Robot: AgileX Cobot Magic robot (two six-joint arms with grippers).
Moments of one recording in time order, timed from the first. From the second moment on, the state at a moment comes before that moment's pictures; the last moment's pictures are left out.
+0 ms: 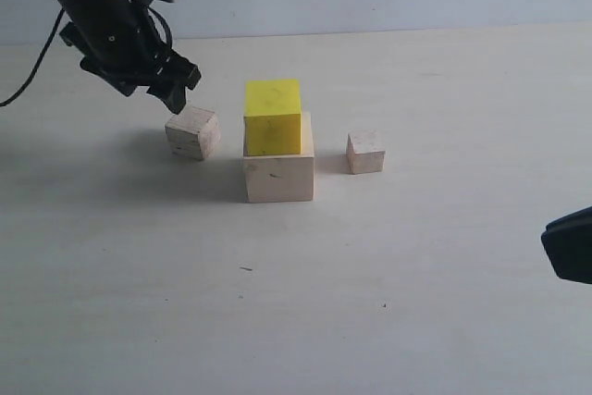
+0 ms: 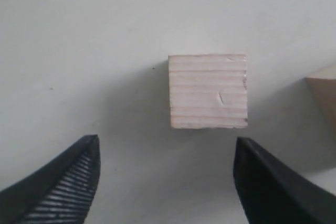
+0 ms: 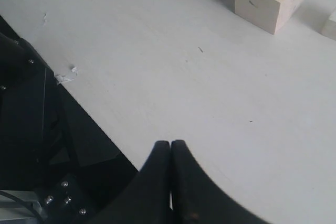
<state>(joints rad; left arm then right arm) -0.36 2.05 -1.60 0.01 0.91 0.12 0.65 0.68 -0.80 0.36 1.07 -0.14</state>
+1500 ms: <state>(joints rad) -0.36 2.19 -1.60 -0.16 0.79 0.28 0.65 0.68 -0.80 0.36 1.07 -0.10</state>
